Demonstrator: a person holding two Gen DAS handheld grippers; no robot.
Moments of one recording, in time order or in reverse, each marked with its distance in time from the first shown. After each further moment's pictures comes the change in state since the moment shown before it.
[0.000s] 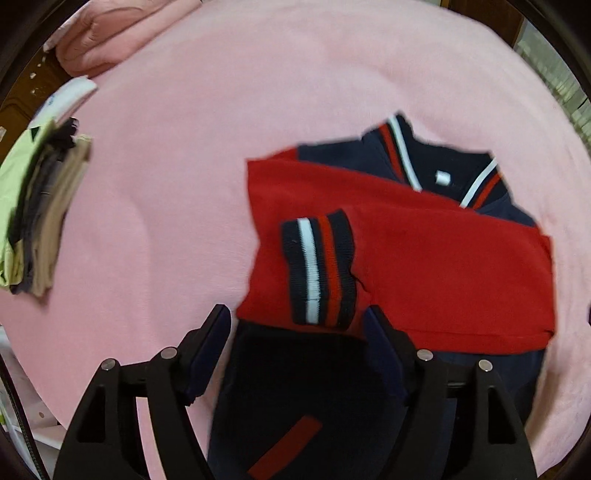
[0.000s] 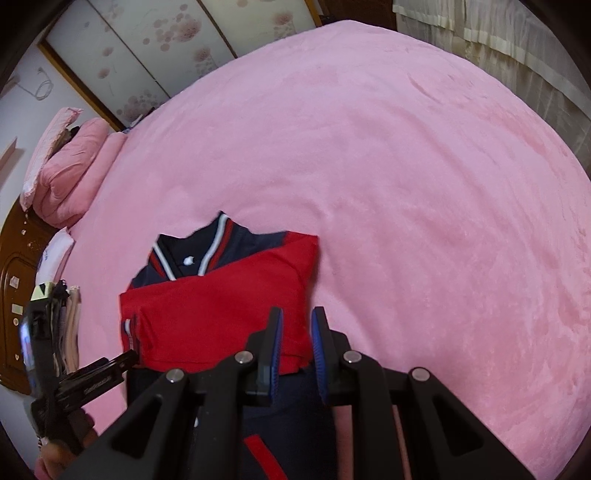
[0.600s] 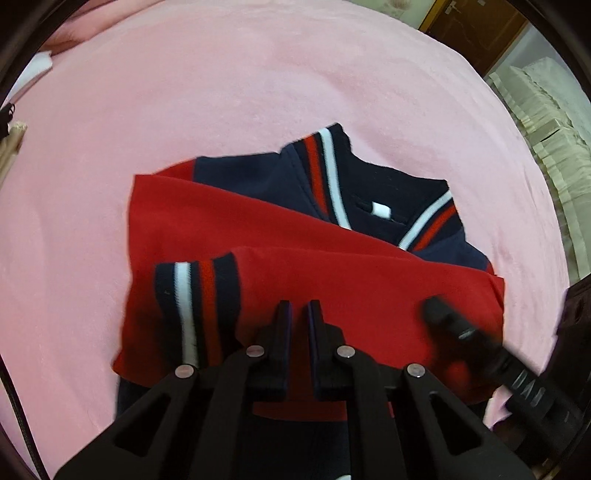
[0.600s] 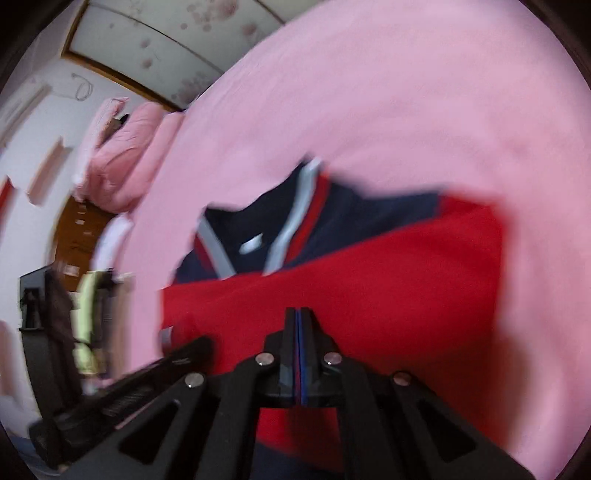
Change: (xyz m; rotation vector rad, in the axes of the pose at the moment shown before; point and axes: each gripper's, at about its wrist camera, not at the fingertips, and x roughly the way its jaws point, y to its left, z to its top) left arm 0.067 0.006 0.036 -0.053 -0.019 -0.260; right arm 0.118 0.027 0.006 -0.017 0.080 0.262
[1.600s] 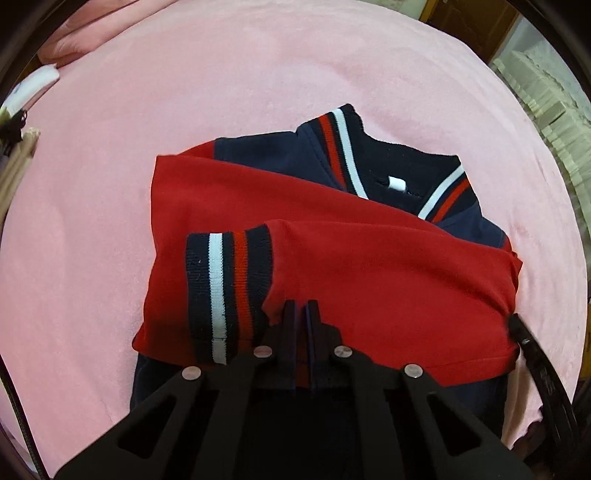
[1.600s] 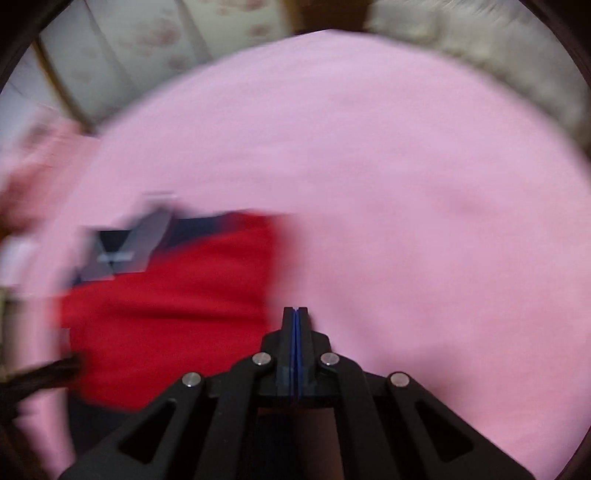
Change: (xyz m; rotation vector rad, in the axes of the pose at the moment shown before) left arm -0.014 0.020 -0.017 0.041 0.010 0.086; right arm -0.058 -0.032 -0.038 0.038 -0.173 -0.602
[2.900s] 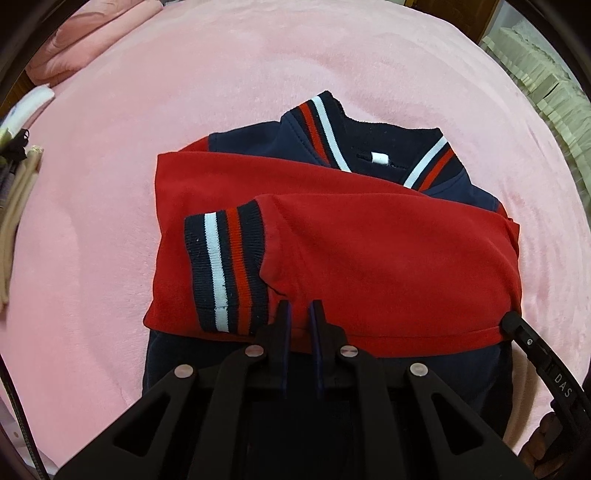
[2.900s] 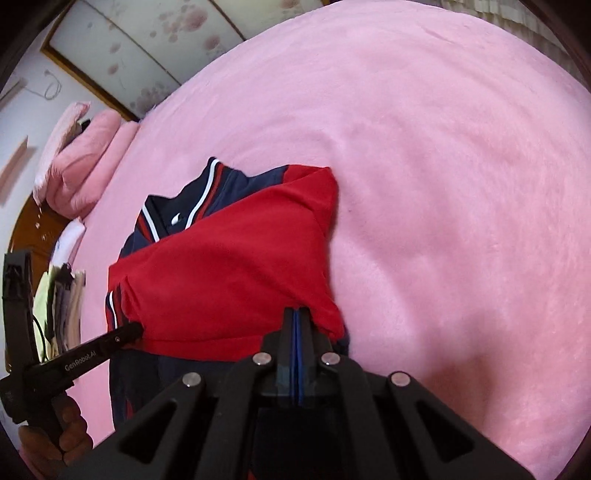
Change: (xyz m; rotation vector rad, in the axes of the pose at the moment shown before) left arm -0.024 0.052 -0.007 0.069 0.018 0.040; right arm -0.007 0.007 -0.014 -0.007 0.150 0.431
